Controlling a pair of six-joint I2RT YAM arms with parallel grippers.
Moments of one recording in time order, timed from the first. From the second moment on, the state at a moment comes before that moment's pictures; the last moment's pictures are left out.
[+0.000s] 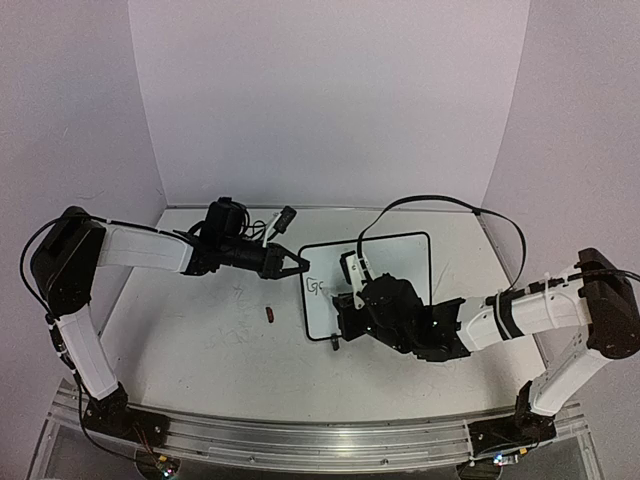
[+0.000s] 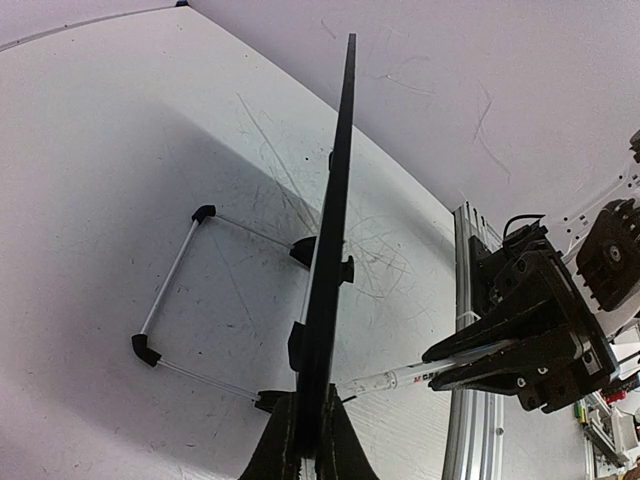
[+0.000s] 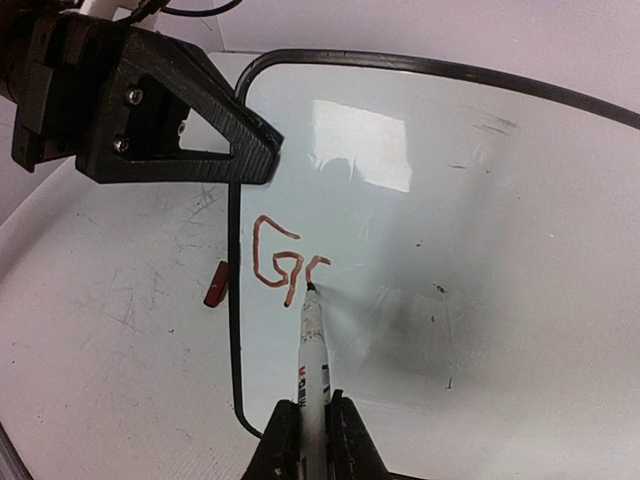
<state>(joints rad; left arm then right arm) -0.63 1.78 1.08 0.24 0.79 -0.24 1.13 1.59 0.83 0.26 0.47 0.37</state>
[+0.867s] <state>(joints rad) -0.63 1.78 1.08 0.24 0.79 -0.24 1.14 1.58 0.82 0.26 0.52 0.39</state>
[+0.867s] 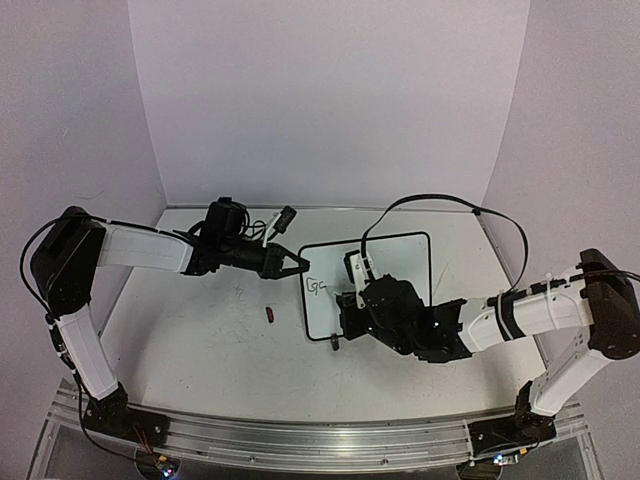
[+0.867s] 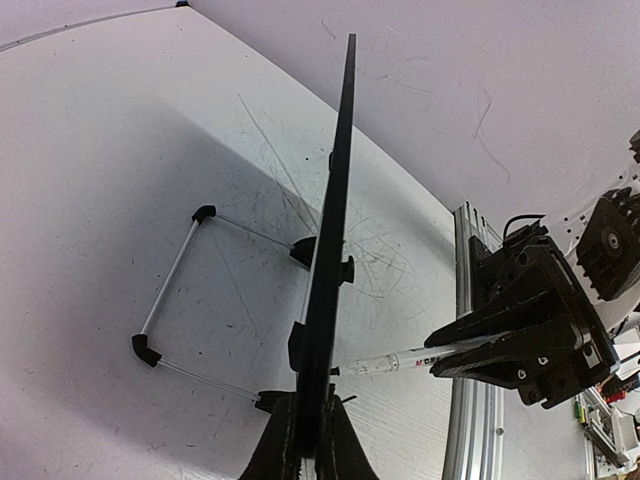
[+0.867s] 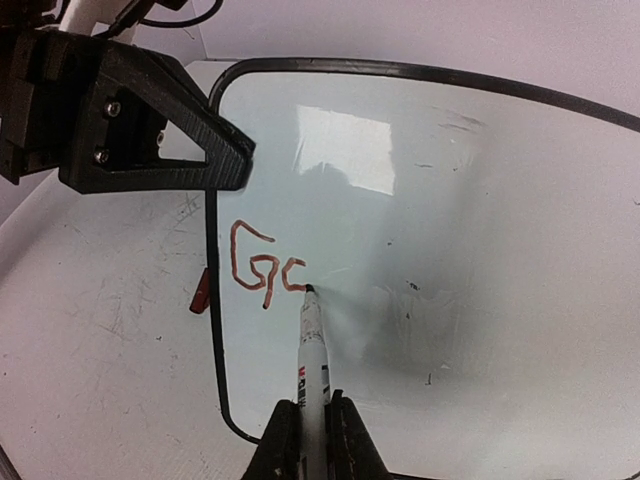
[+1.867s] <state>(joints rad) -0.63 1.78 1.08 0.24 0.79 -0.24 1.14 1.59 0.84 0.27 0.53 0.36</state>
